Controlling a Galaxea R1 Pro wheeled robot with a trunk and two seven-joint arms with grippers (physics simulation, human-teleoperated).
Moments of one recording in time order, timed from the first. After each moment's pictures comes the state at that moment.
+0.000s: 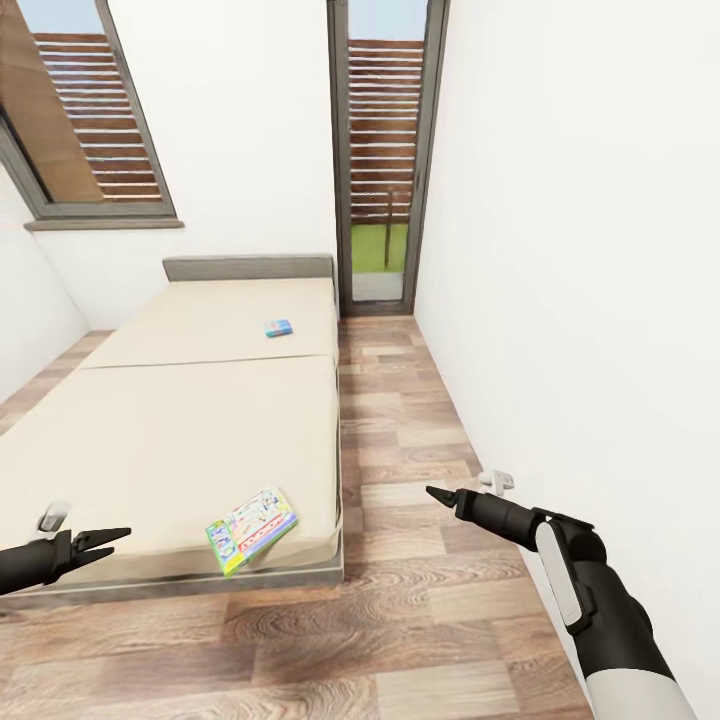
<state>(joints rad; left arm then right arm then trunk) -0.52 0.58 0.44 -0.78 -0.01 0.87 -1.37 -0.49 -0.03 -0.17 -1.24 -0.22 0.75 0.58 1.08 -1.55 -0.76</state>
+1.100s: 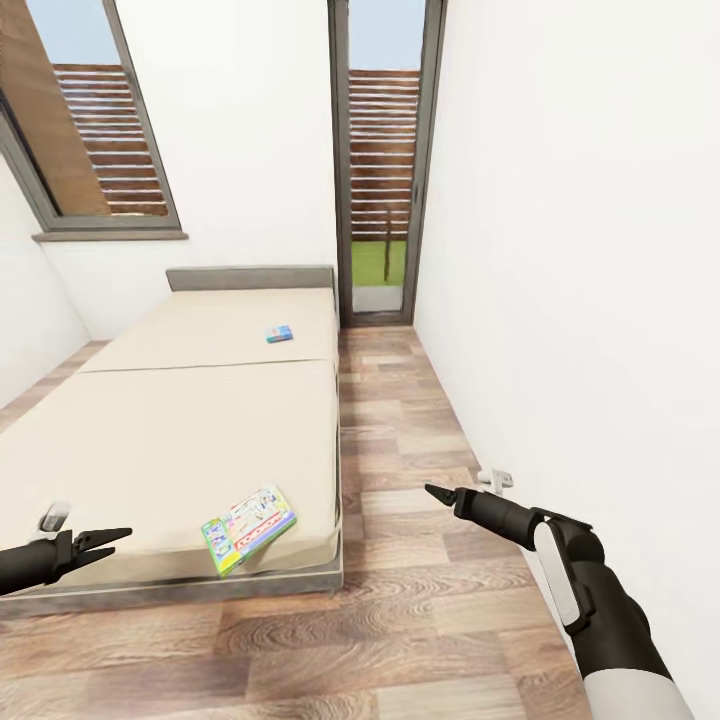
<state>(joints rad) -0.52 0.57 0.44 -0.78 -0.01 0.87 -1.37 -0.49 -0.02 -0.17 -1.24 -0.22 0.73 0.58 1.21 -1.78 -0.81</state>
